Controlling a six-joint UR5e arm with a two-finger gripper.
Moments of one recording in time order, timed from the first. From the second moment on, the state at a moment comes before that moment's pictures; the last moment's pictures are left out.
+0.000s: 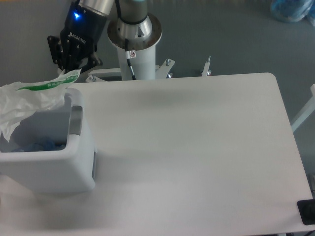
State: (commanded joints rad) arm 2.31 -1.40 -1.87 -0.86 0.94 0.63
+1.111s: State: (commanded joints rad) arm 2.37 -1.48 -1.76 -0.82 0.94 0.68
